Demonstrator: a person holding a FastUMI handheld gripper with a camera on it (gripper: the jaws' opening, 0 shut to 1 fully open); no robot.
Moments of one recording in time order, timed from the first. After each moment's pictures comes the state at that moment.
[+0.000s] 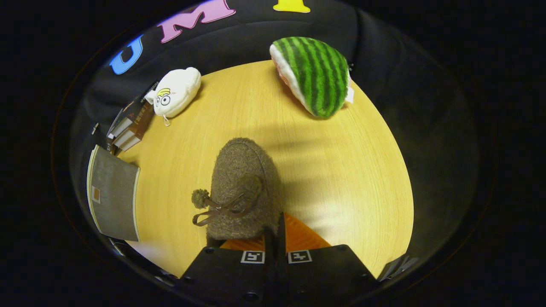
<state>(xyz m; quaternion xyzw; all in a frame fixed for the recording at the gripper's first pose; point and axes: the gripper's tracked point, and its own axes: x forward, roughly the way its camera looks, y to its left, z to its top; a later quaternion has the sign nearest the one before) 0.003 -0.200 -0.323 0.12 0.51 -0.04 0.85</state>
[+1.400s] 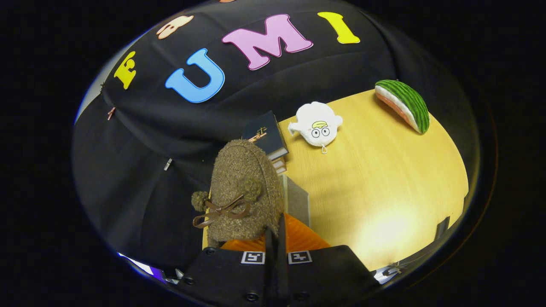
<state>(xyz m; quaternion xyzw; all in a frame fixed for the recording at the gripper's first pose) 0.040 0.159 -0.114 0.29 0.39 0.03 0.87</state>
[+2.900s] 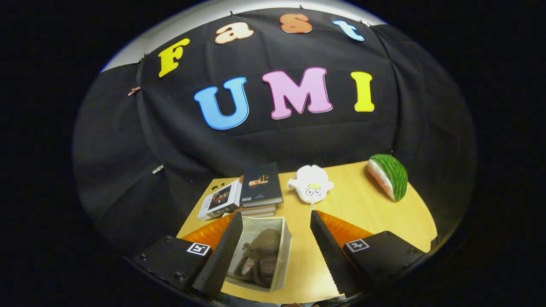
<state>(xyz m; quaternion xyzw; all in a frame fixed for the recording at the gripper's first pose) 0.035 0.112 -0.003 0.11 0.19 -0.01 0.98</state>
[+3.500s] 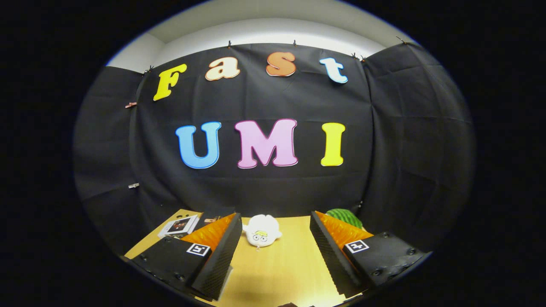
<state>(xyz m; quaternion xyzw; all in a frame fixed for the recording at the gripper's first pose) 0.041 -0.067 0.050 0.04 0.05 -0.07 1.00</state>
